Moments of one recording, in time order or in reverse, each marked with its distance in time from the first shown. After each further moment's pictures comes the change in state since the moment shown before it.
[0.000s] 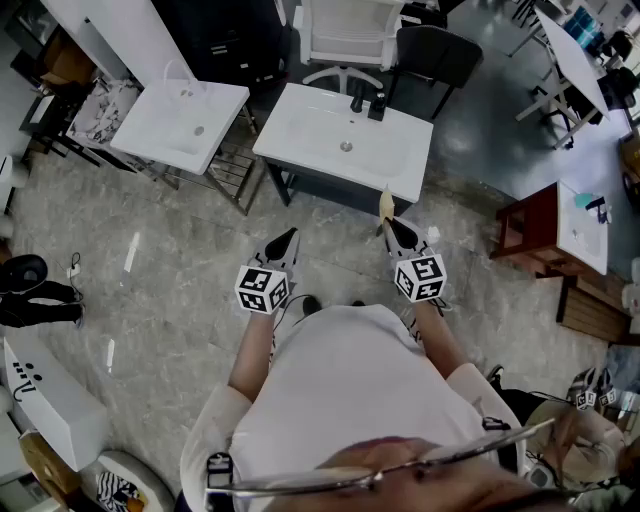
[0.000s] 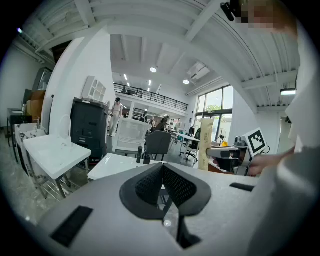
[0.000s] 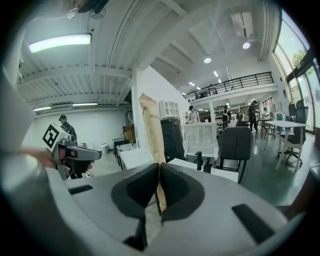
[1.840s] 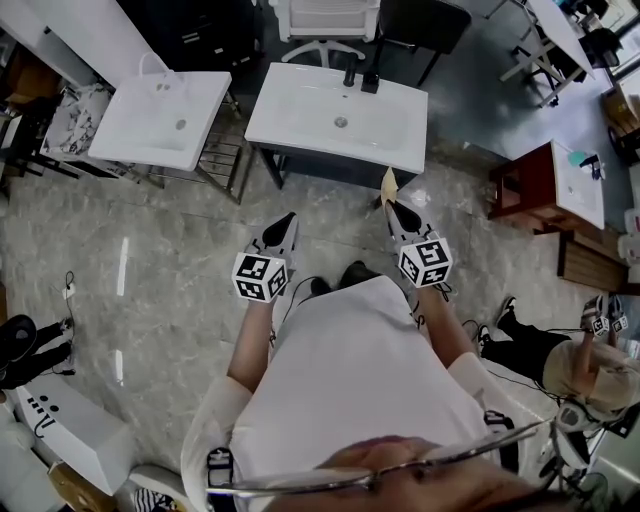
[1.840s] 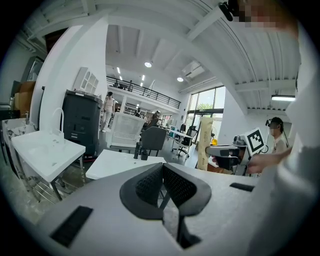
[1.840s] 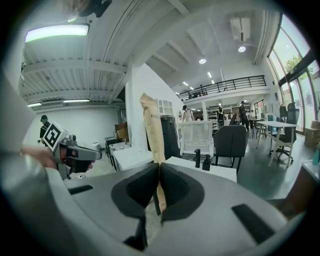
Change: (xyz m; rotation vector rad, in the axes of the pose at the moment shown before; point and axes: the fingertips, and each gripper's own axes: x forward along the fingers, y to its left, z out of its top) left arm -0.007 0.056 -0.009 0.003 0.050 -0.121; right arm 0.027 0.040 -0.009 0.013 0.016 -0.099
